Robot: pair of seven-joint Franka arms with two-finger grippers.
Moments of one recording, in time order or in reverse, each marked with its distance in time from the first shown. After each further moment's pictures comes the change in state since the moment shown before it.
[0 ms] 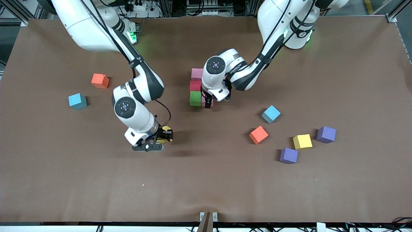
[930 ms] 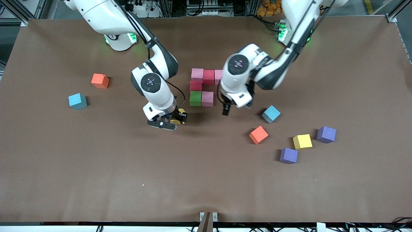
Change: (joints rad) left arm 0.207 -0.199 0.011 -0.024 0.010 -0.197 0.336; right arm 0.183 -0.067 -0.033 -0.138 -0.062 0.045 0.442
